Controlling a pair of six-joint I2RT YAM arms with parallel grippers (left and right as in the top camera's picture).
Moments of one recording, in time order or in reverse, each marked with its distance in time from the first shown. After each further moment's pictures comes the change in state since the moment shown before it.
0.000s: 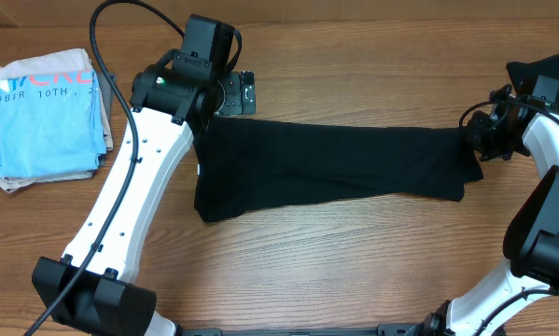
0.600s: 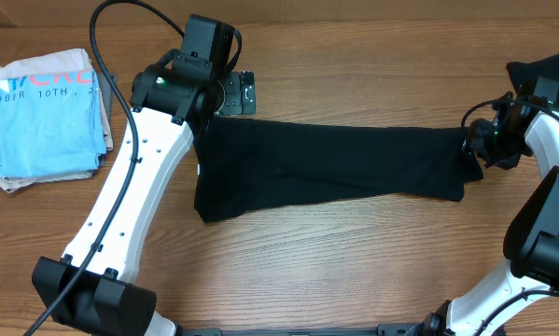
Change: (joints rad) left arm 0.000 0.000 0.000 0.000 0.000 0.000; right arm -0.002 -0.003 0.020 -0.108 0.103 -0.019
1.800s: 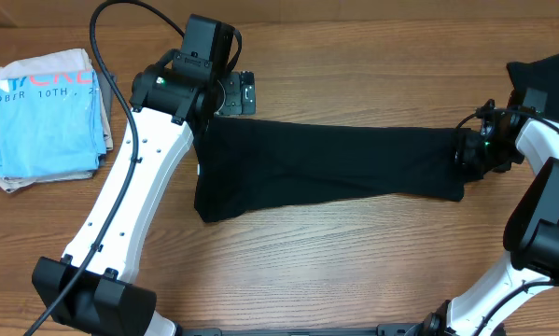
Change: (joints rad) left arm 0.000 0.000 0.000 0.000 0.000 0.000; right arm 0.000 0.053 -0.077 0.113 -0.028 -0.201
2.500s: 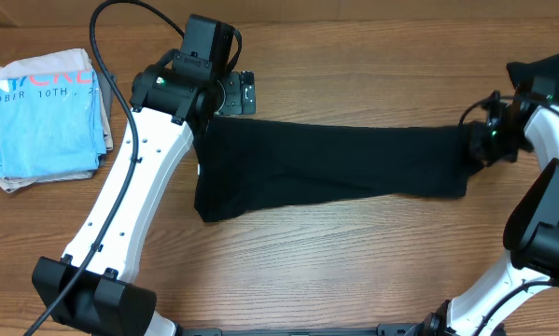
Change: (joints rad) left arm 0.000 0.000 0.000 0.001 0.000 0.000; right arm 0.001 0.005 0.177 -0.213 -0.043 0.010
